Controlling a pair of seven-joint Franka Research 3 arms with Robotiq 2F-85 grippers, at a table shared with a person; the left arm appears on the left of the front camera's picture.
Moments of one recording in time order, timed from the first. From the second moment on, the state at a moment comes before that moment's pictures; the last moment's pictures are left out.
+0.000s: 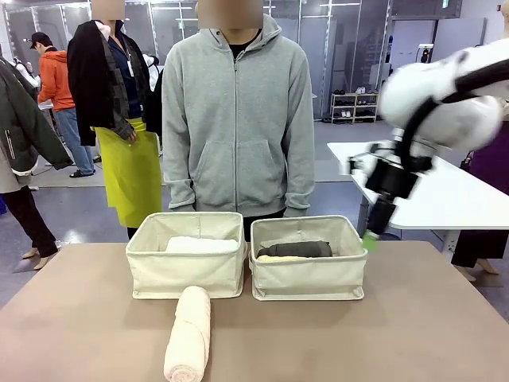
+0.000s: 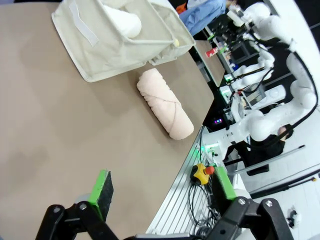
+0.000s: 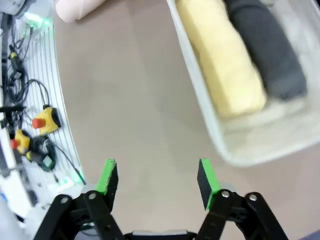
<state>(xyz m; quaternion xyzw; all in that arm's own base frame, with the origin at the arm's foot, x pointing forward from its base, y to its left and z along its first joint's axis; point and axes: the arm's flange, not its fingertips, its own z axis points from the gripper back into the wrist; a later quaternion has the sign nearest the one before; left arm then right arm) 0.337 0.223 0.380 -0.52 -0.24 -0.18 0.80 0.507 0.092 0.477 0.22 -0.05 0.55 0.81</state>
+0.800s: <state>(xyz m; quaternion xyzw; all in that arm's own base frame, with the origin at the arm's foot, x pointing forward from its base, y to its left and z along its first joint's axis) 0.337 0.223 0.380 -0.52 -0.24 -0.18 0.80 0.396 -0.193 0.374 0.61 -0.06 0.20 0.77</state>
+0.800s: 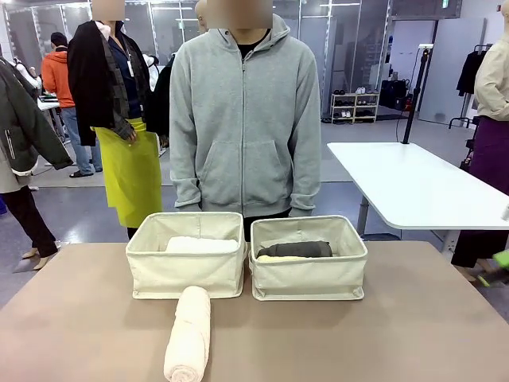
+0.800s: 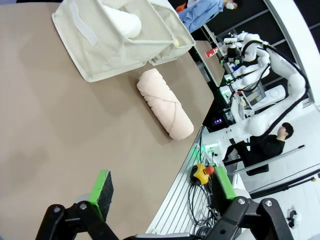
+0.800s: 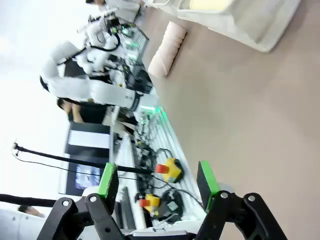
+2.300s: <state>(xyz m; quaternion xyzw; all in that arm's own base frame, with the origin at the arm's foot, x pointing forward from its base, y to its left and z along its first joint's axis) 0.363 0.158 0.417 -0.48 -0.16 -0.21 0.84 0.385 -0.213 0.359 0.63 -0.05 0.16 0.76</state>
